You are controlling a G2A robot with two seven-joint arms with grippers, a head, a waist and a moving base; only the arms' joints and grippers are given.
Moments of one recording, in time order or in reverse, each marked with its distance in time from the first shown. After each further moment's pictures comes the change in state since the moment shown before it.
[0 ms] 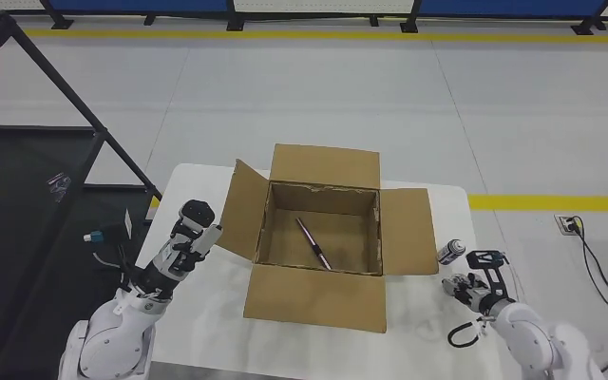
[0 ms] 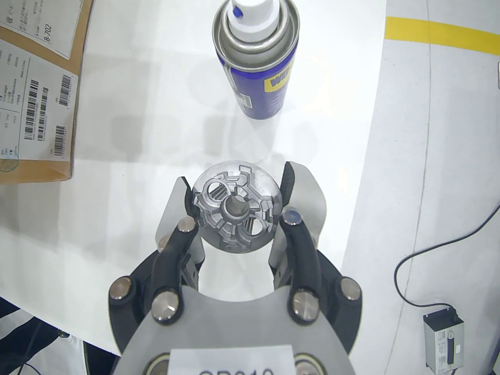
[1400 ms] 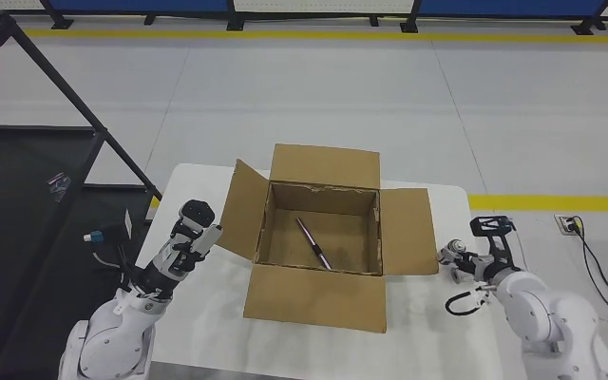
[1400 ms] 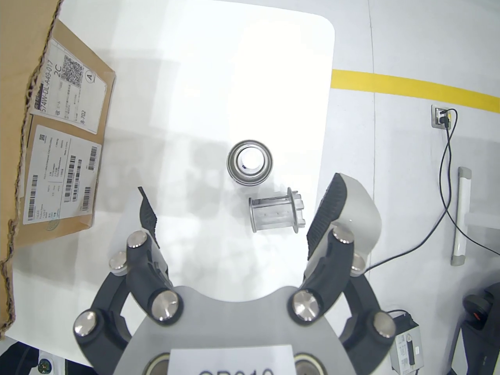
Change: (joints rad) left arm 0.000 0.000 0.000 0.000 0.000 0.000 0.000; right arm 0.106 0.022 -0.035 -0.141 -0.100 0.130 0.078
